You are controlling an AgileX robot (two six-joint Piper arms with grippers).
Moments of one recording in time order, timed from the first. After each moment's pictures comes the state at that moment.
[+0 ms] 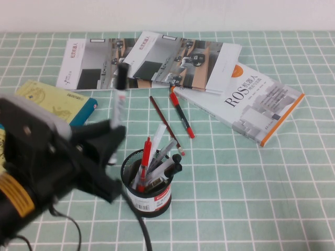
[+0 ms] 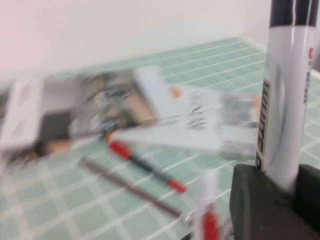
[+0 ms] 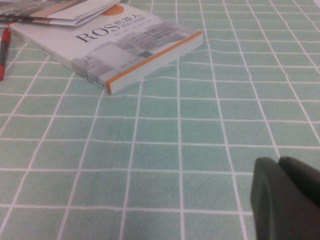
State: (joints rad) right arm 0.05 -0.01 0.03 0.02 0.34 -0.01; left arm -0.67 0.97 -0.50 0.16 -0.20 -0.19
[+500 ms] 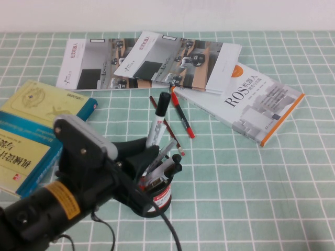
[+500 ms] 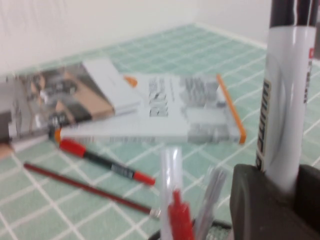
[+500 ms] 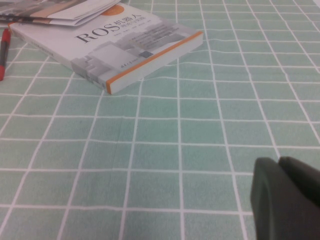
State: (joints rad) right arm 0.05 -0.01 0.03 0.02 0.34 -0.01; left arm -0.69 1.26 -0.43 0.26 -0.58 -0.19
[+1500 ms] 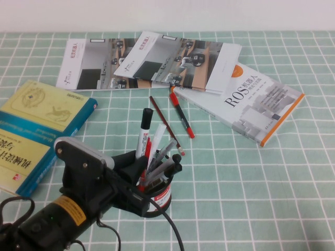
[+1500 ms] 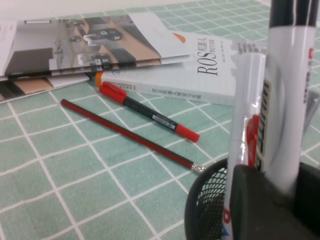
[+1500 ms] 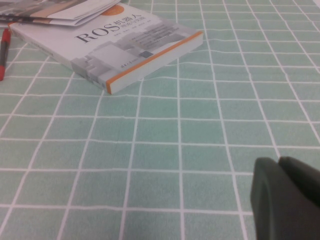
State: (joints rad) right arm 0.05 -0.01 0.03 0.02 0.34 -0.01; left arm -0.69 1.49 -0.34 0.03 -0.86 -0.09
